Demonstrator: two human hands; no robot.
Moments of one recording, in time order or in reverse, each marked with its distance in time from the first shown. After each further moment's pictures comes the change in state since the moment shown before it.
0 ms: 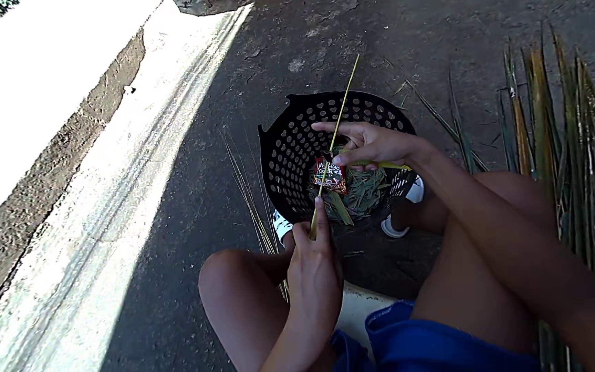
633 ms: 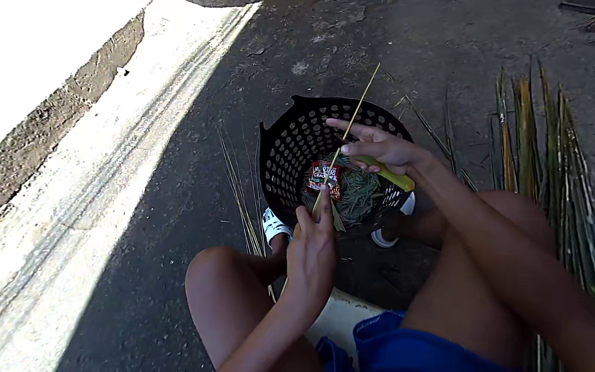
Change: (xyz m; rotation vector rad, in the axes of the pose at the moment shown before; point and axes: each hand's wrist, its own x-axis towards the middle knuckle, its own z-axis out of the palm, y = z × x) left_hand 0.024 0.003 0.003 0.090 -0.190 -0.066; right_hand 0.000 0.004 0.000 0.036 0.195 0.081
